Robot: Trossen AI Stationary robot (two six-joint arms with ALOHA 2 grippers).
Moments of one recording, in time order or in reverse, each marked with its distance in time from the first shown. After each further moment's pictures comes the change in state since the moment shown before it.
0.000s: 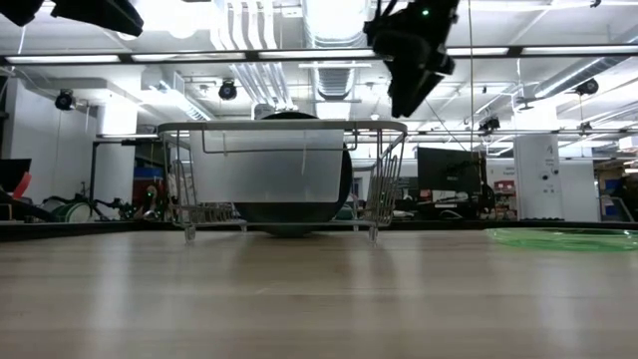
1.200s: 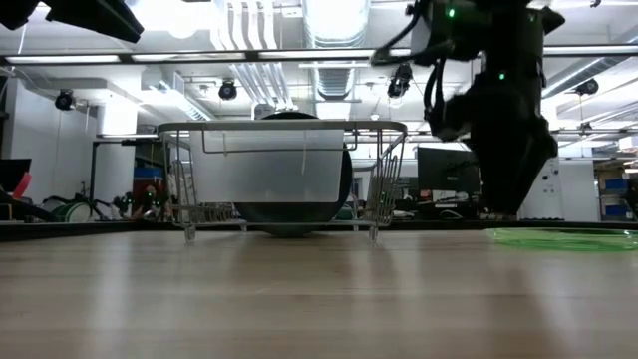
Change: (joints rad) left arm 0.000 0.028 0.000 0.020 0.040 0.005; right arm 0.193 -0.025 -0.516 0.294 -0.408 0.488
